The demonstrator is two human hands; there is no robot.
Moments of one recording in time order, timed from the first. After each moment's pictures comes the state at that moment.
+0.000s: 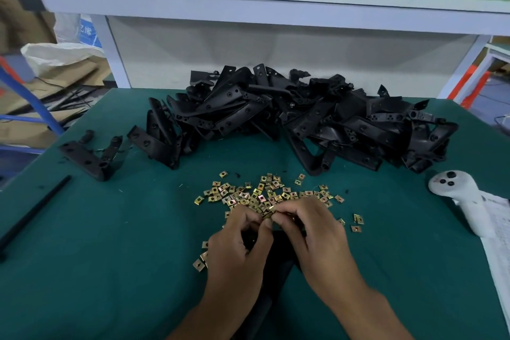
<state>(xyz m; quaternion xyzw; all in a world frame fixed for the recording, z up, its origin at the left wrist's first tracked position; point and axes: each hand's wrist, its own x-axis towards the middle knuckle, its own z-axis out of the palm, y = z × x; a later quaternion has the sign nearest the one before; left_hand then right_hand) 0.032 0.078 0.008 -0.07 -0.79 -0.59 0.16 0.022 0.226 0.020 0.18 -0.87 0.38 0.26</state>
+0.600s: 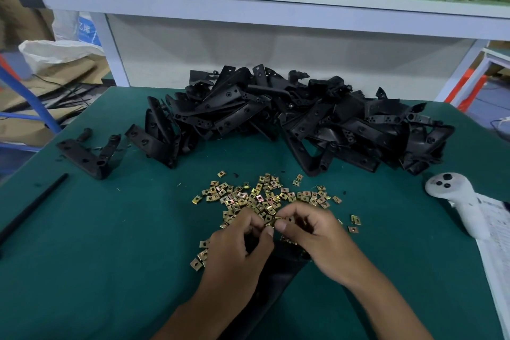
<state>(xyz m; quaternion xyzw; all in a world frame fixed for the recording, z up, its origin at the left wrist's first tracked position) 0.028 0.071 0.007 -0.12 -0.83 -0.53 0.09 0.011 0.249 0.025 0.11 -0.83 0.55 -0.04</state>
